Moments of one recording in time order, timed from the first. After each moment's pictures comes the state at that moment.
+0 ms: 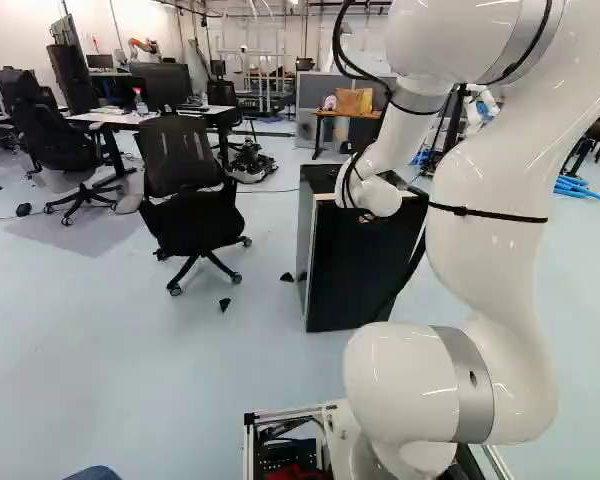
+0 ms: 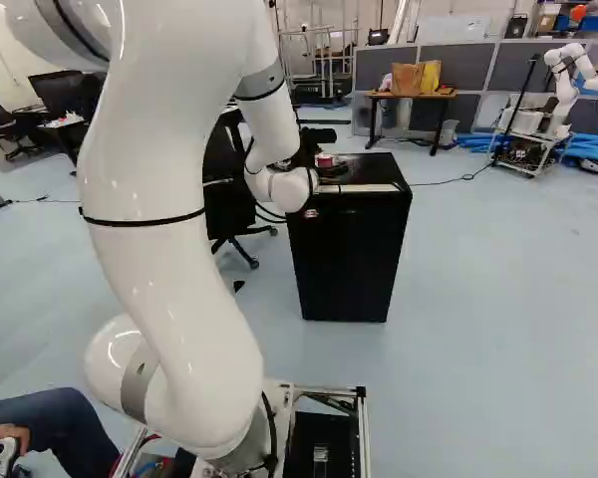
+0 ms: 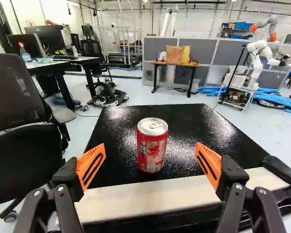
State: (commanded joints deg) arm -12.3 -20.7 -43.4 -5.0 57.7 0.0
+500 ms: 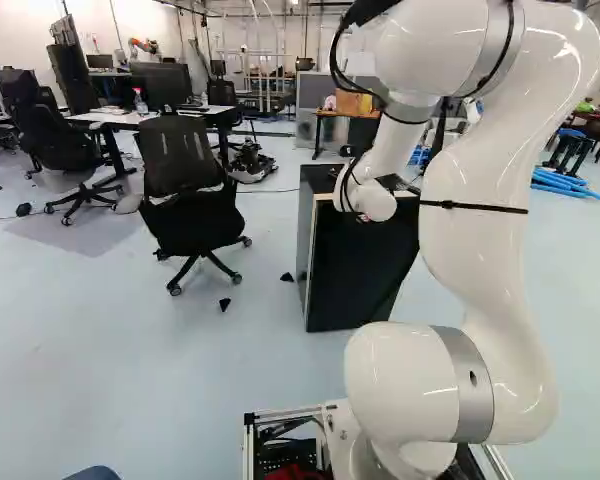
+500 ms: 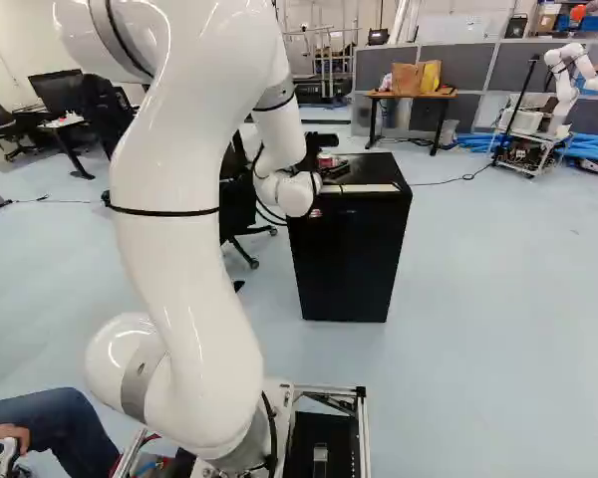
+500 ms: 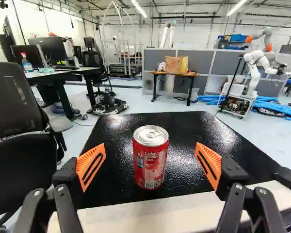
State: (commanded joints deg) arm -12.6 -26.8 -47.4 -5.0 63.2 0.0
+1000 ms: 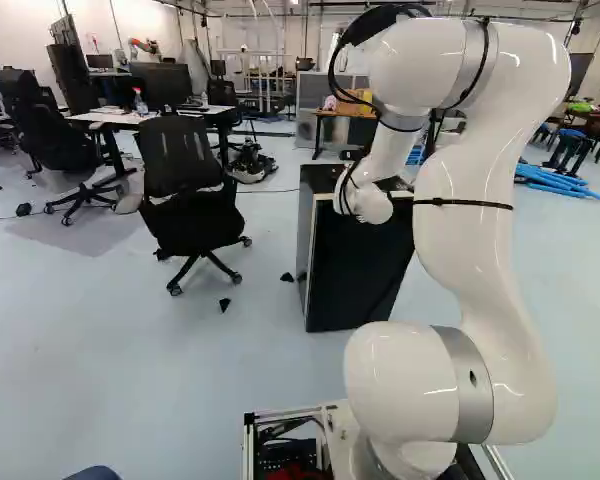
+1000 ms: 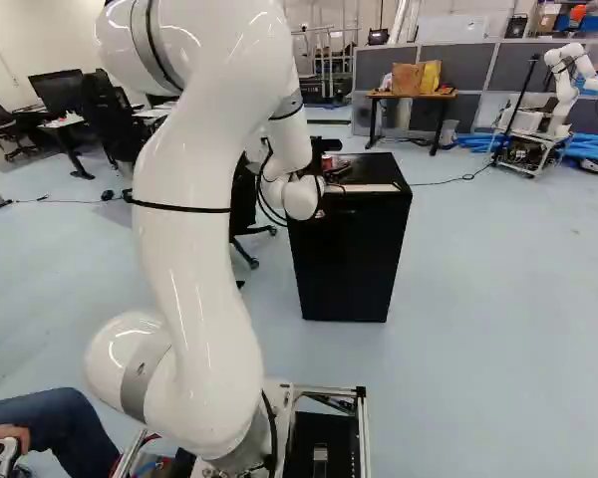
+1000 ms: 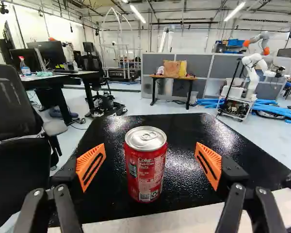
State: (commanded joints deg) arm -12.9 -31.6 -51.5 -5.0 65.6 0.0
